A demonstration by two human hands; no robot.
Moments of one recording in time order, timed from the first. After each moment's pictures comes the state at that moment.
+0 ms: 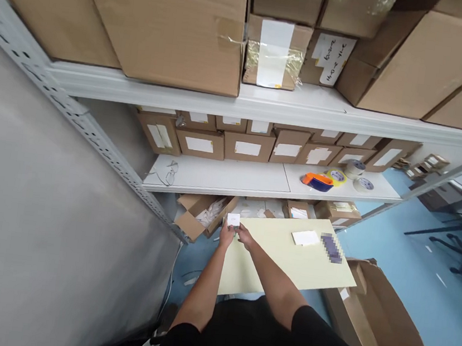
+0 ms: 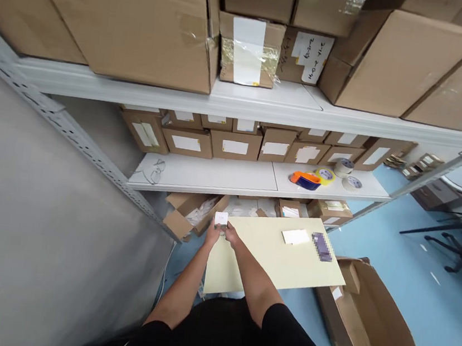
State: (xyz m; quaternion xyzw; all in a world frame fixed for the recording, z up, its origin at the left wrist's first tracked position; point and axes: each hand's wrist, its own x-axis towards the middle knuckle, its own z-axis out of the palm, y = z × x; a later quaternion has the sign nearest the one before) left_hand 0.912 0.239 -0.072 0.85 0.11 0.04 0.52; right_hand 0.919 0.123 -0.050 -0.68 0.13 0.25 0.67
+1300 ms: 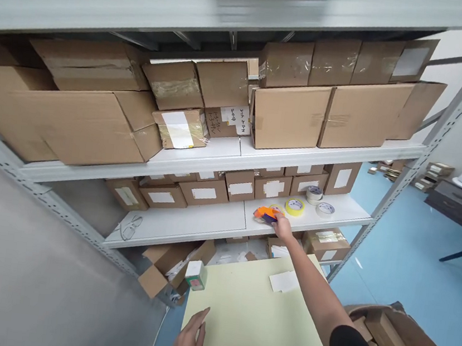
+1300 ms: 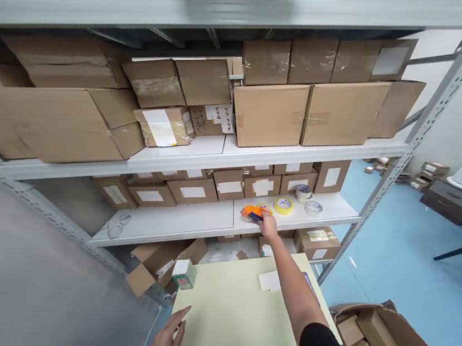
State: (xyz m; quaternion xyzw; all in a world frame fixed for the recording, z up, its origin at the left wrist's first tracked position) left_hand 0.740 0.134 0.050 0.95 -0.01 0.04 0.31; right_hand 1.088 -0.238 0.128 -0.93 -0.07 -0.14 0.34
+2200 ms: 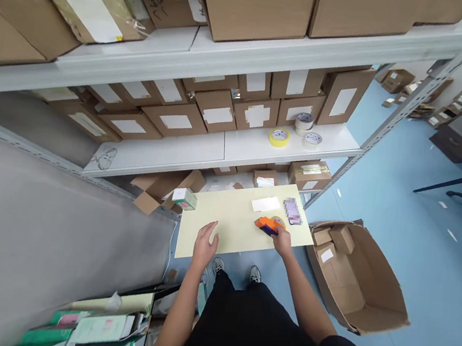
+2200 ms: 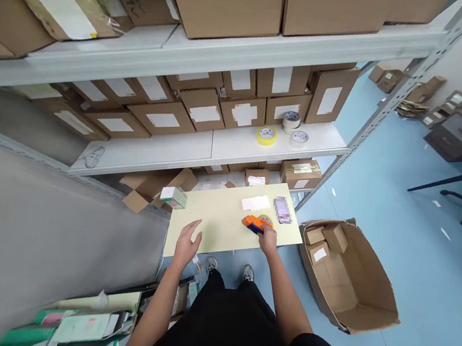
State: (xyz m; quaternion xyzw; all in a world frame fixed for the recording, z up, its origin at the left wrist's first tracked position) left_hand 0.740 -0.015 0.057 0.92 -0.01 0.09 0.37; right_hand 0.786 -0.350 -0.076 -0.92 0.06 0.04 0.40
